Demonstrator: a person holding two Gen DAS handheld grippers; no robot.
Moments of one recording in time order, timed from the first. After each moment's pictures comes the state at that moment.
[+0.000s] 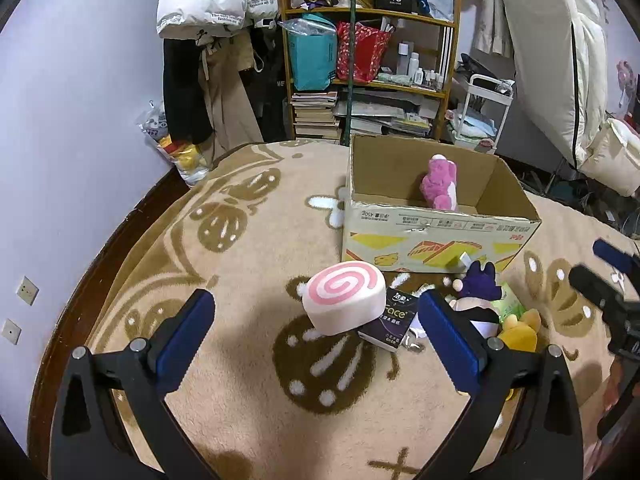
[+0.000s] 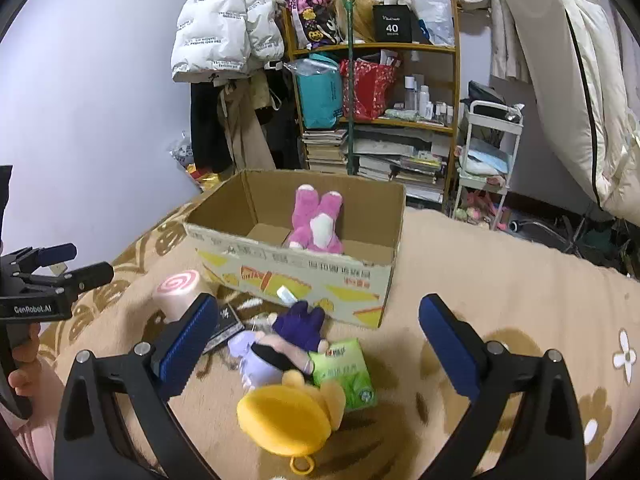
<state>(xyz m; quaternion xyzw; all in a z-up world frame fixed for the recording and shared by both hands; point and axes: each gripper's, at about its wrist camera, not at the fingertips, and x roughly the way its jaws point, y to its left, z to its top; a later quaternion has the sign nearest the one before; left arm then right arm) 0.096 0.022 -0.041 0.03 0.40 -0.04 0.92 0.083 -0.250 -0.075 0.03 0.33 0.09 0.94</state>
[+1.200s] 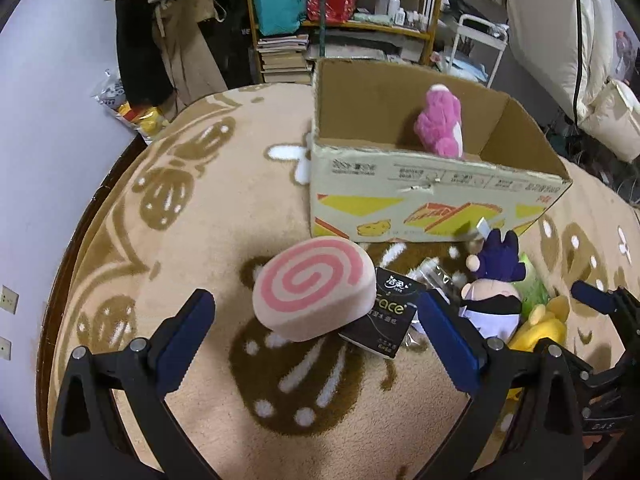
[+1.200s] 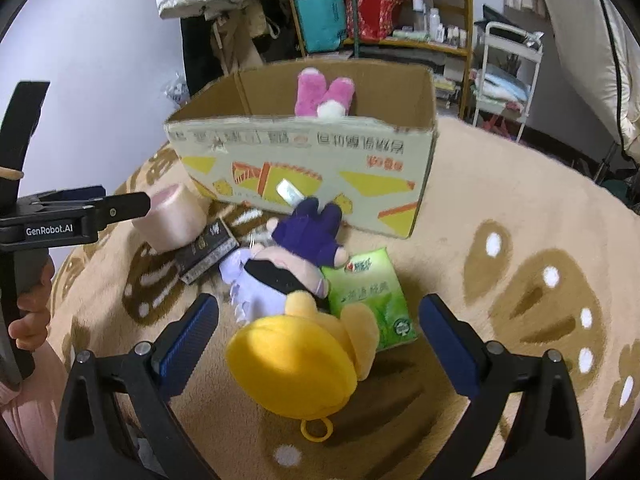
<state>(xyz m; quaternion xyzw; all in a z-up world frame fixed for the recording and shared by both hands) 0.156 -0.006 -0.107 0.05 0.49 -0.08 0.87 0.099 -0.232 -0.151 0.05 0.45 0.10 0.88</state>
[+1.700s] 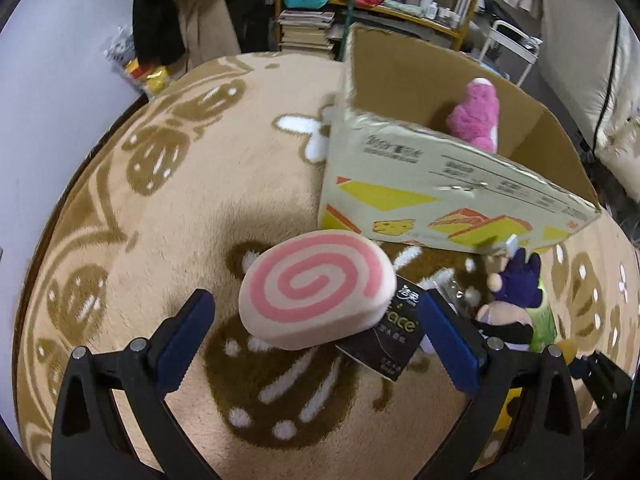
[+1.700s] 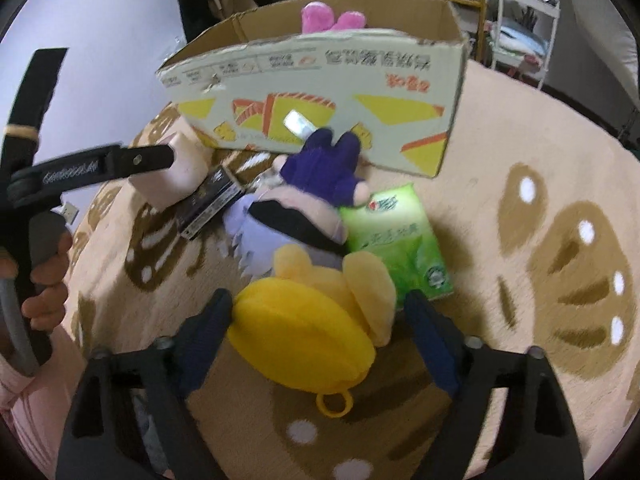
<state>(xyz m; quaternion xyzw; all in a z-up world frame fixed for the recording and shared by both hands) 0.179 0.004 -0.138 -0.02 0.52 -0.05 0.85 0.099 -0.227 -0.184 0.07 0.52 0.13 0.84</state>
